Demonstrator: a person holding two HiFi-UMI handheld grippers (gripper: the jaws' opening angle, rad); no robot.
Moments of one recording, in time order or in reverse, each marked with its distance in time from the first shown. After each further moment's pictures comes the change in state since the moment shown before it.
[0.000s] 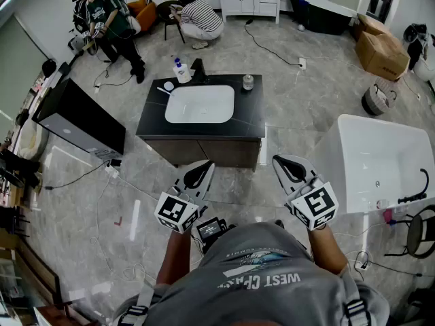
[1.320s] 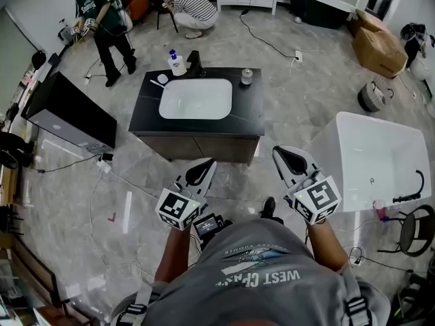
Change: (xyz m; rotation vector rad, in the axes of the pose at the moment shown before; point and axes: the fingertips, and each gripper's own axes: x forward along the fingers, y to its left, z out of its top) left arm 0.020 0.021 -0.022 -0.057 0.039 -0.044; right arm 0.035 -0.022 0.011 0.073 -0.014 -0.025
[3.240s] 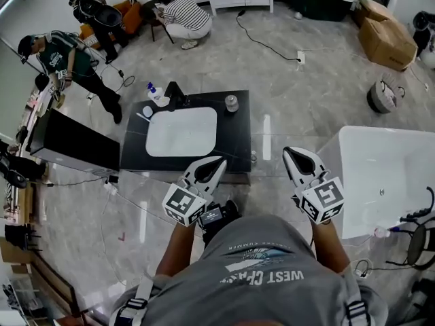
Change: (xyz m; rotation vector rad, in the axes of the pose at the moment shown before) left arm 0.221 0.040 0.013 0.045 0.074 -0.103; right arm 0.048 -0.219 -0.034 0.124 -0.012 -0.077
